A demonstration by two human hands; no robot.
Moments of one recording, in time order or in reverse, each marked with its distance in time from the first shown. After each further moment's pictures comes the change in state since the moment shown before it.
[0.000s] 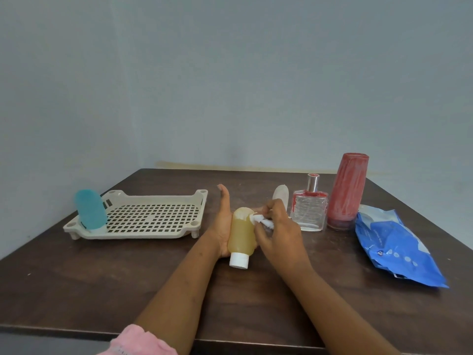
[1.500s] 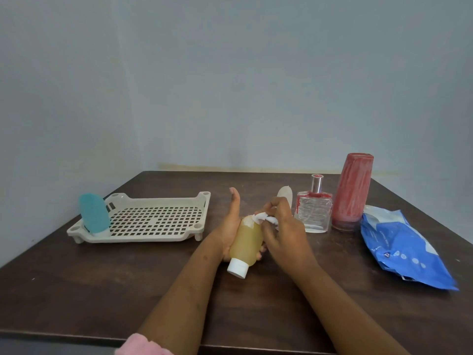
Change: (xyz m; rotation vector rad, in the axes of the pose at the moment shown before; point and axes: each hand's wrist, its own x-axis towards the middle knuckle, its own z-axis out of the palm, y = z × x) left_hand -0.006 0.004 0.005 0.150 -0.004 -0.084; right_hand 0.006 -0.003 -0.005 0.084 -0.093 0.027
